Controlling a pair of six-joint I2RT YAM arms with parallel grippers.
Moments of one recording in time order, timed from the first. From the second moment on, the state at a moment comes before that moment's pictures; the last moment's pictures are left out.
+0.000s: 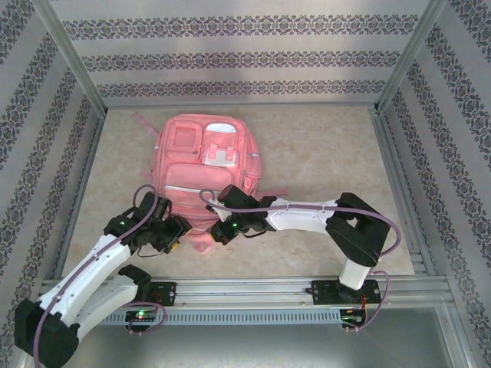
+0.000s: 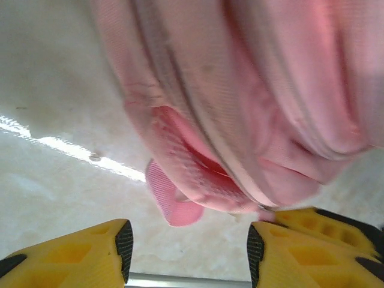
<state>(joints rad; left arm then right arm) -0.41 0.84 0.58 -0.87 0.24 -1.22 1.00 1.75 1.01 -0.20 -0.41 0.43</state>
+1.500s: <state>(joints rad) -0.29 0.99 0.59 -0.62 0.31 -1.14 0.93 1.66 1.14 -0.61 -0.24 0.42</state>
